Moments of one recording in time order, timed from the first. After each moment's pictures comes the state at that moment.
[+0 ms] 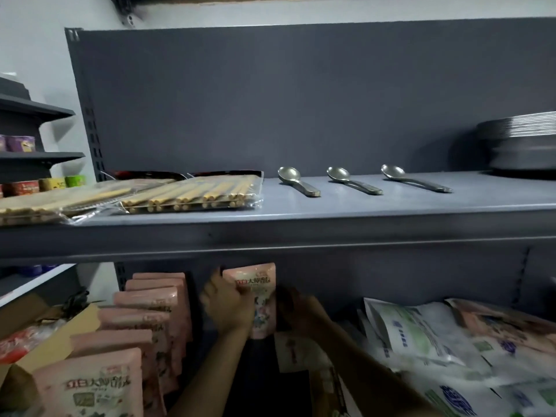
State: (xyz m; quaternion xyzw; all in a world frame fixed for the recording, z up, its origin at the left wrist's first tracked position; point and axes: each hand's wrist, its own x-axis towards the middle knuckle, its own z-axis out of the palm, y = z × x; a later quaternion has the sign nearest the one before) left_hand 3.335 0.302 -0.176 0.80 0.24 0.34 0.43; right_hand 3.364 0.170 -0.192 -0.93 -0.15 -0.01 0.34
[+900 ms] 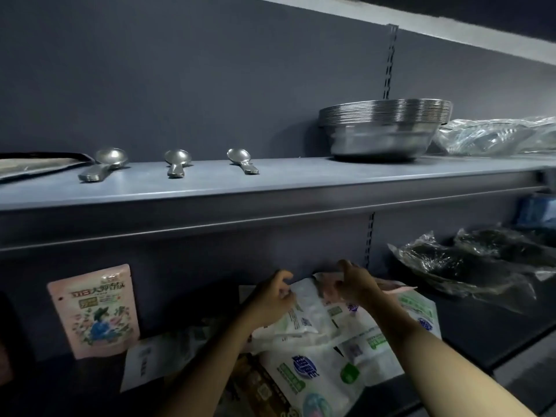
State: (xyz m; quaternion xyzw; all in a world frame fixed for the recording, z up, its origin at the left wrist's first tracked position) left_hand 3.364 0.049 -0.192 0.89 -0.22 -0.04 0.40; right_hand 3.359 -0.152 -0.183 -0.97 0.13 -0.07 0.20
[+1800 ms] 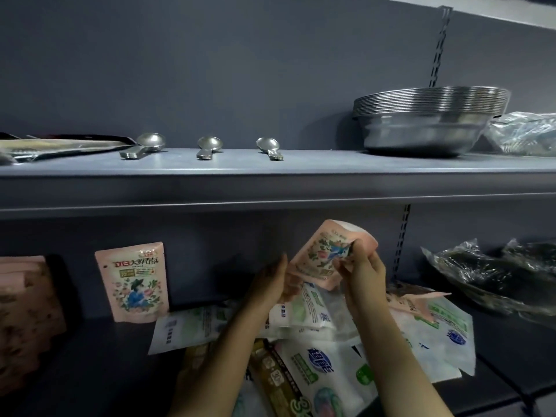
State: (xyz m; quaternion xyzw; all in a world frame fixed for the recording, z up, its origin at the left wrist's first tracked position) left_hand 3.336 0.062 -0.175 0.72 -0.04 -0.04 0.69; right_hand 3.313 -0.085 -0.162 -0.51 0.00 -0.23 0.83
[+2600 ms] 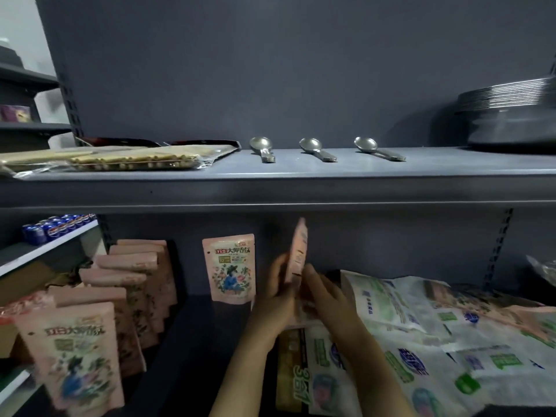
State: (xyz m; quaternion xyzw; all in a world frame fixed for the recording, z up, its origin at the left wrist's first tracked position) left_hand 3.258 0.191 -0.170 0.74 -0.02 0.12 0.66; right_hand 3.275 0.082 -0.186 -0.72 -0.12 0.01 0.68
